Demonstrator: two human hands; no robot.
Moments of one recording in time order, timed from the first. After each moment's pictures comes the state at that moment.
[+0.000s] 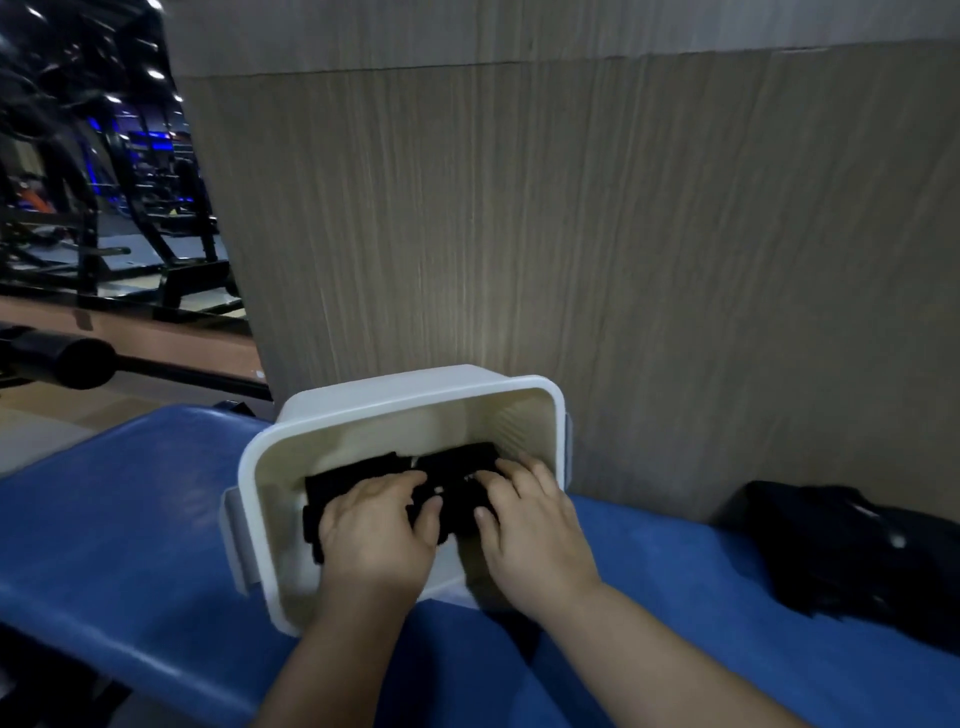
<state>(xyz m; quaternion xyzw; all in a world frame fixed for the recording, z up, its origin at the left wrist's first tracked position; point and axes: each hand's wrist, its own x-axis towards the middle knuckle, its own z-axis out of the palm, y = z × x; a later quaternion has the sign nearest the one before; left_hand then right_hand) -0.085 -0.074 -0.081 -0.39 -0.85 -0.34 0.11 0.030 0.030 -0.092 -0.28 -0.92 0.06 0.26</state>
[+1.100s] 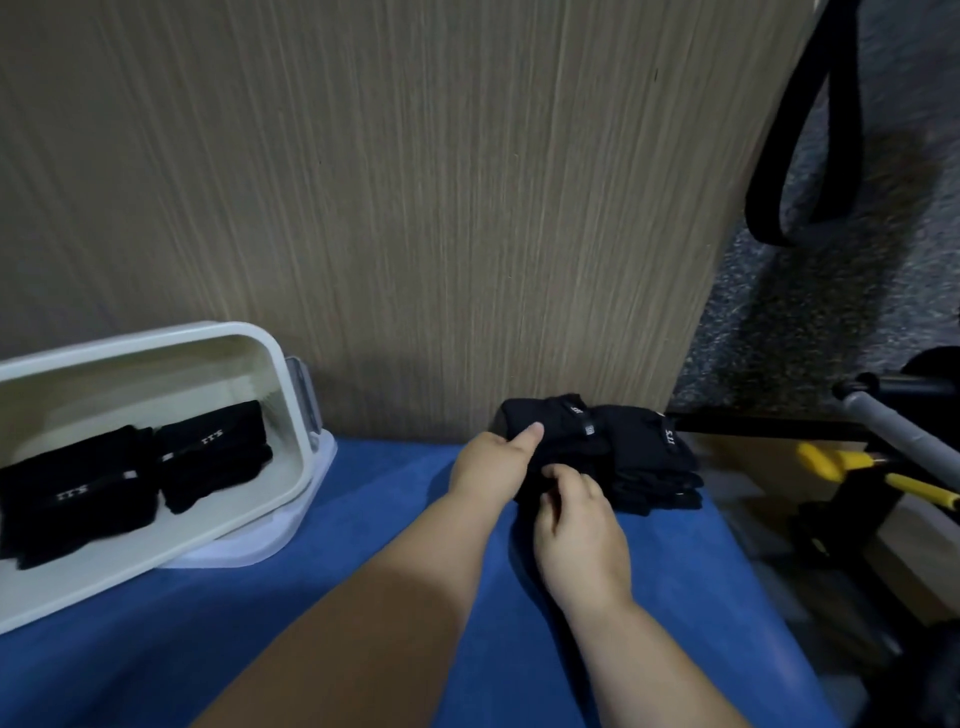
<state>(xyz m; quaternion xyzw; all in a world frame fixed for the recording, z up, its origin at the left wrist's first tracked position) 0.176 0.122 -0.081 -0.39 -0.73 -0.43 -0.36 0.286 0.103 -0.127 -0.54 -0.75 0.17 0.35</state>
